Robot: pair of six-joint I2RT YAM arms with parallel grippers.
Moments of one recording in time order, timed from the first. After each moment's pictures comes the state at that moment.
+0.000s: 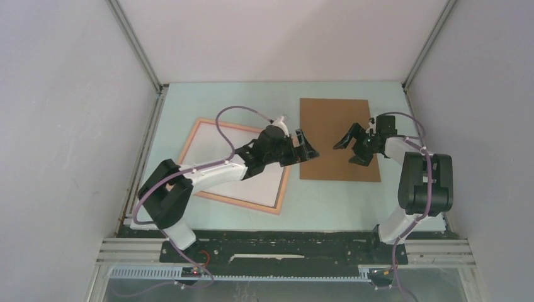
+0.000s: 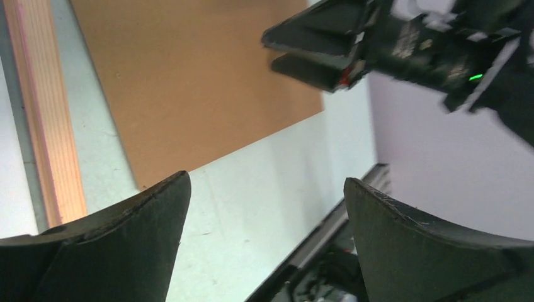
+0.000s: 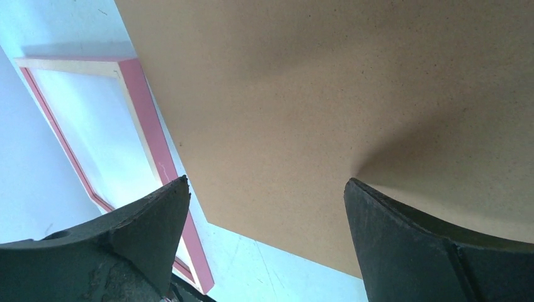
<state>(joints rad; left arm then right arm) -0.82 1.63 1.02 0.17 0.13 -0.98 -0.09 1.69 0.94 -0.27 -0.52 0.54</state>
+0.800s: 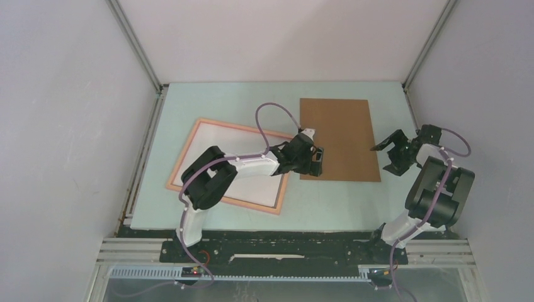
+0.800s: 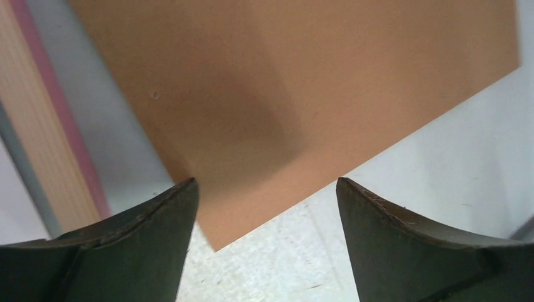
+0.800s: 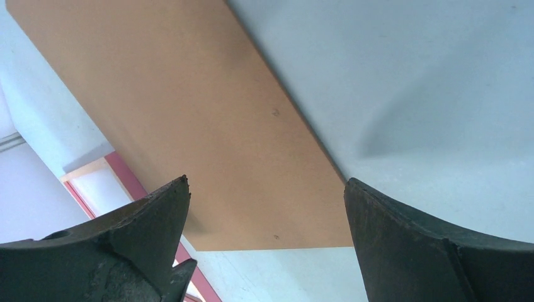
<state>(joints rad) -0.92 2.02 1.34 -0.12 -0.03 -0.59 -0.47 1.62 0.93 -0.39 -0.48 0.51</state>
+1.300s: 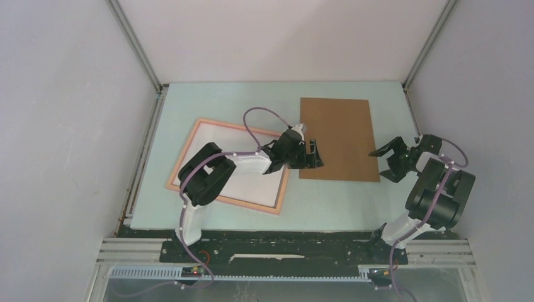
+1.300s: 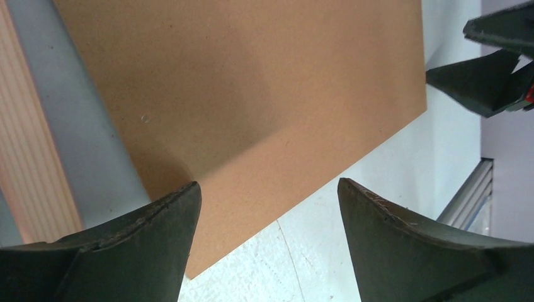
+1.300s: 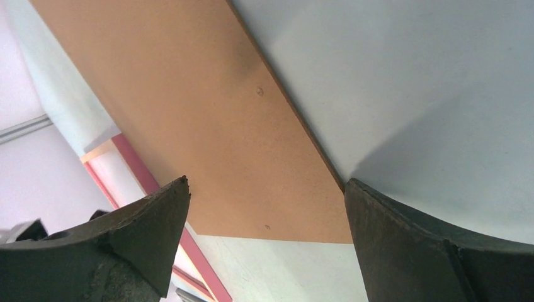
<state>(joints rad) -0.84 2.03 1.24 0.13 0.13 -0.76 -0.51 1.62 0.83 -0.33 -0.57 0.51</state>
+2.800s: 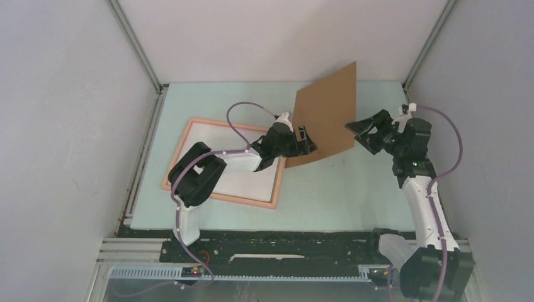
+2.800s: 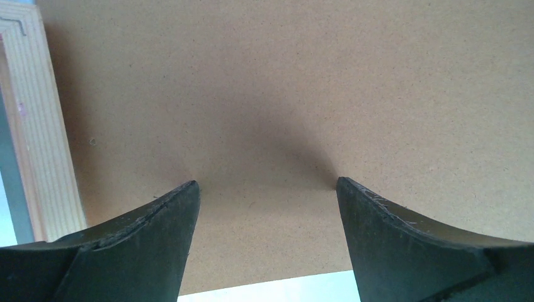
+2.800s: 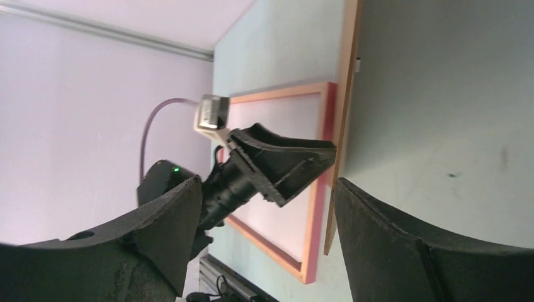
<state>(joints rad) -0.77 1.98 1.17 0.32 0.07 -0.80 -0.15 1.00 0.78 -0.15 -0.63 0.85</state>
